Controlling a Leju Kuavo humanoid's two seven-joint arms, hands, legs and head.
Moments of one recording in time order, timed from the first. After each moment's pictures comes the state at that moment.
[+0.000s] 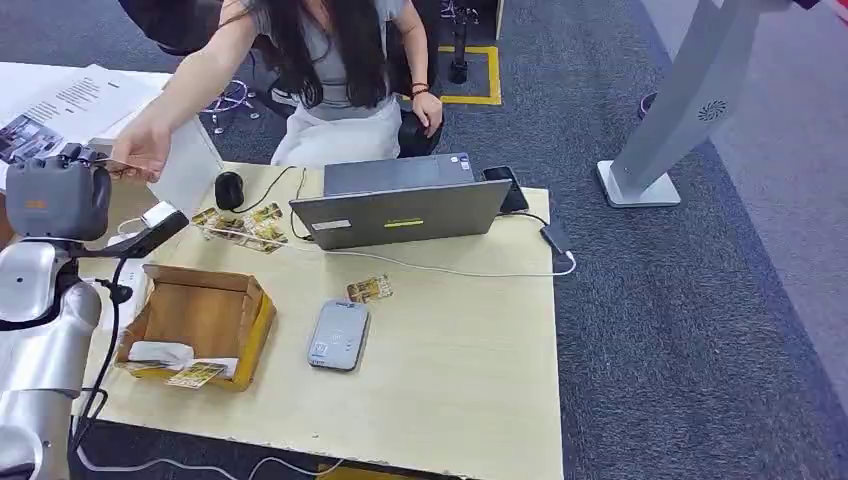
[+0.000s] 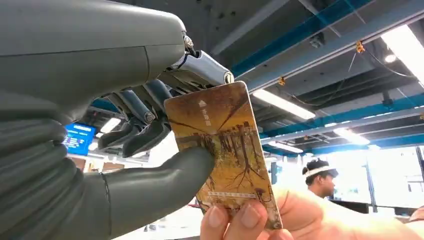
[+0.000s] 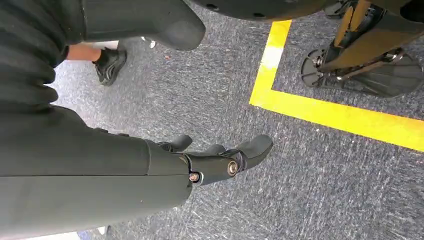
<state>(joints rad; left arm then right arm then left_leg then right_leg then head) -0.51 0.35 0.07 -1.15 -1.31 0.45 -0.05 -0.07 -0.11 1.25 -0.12 -1.02 -0.07 0.03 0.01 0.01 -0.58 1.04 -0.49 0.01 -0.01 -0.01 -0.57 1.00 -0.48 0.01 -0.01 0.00</state>
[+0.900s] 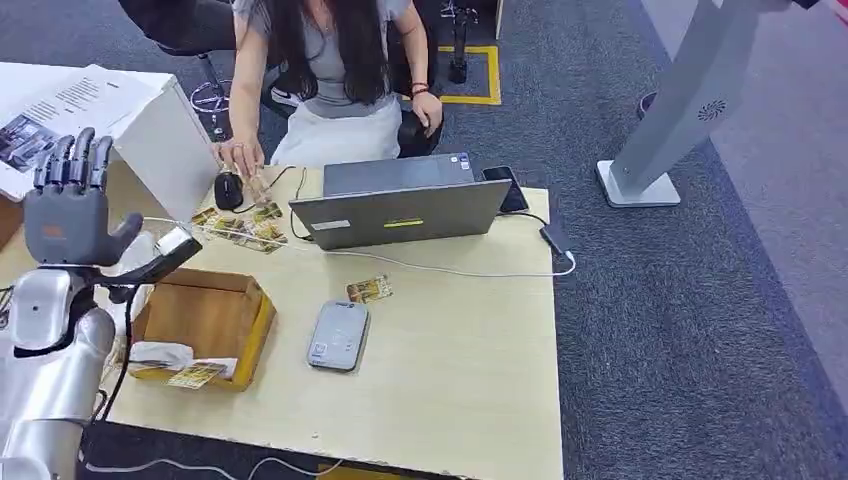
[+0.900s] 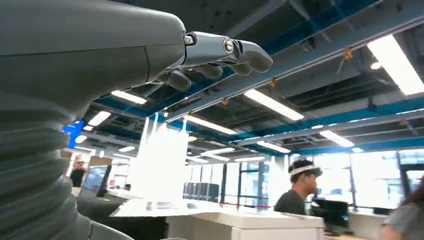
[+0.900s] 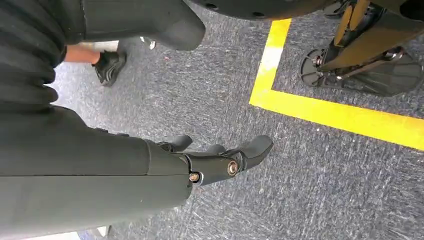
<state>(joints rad) -0.35 0.31 0.07 -1.29 -1.28 0.48 -0.06 -0.07 -0.11 1.27 -0.12 -1.06 -0.07 0.03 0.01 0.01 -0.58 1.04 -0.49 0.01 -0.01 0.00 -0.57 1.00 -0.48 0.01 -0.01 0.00</state>
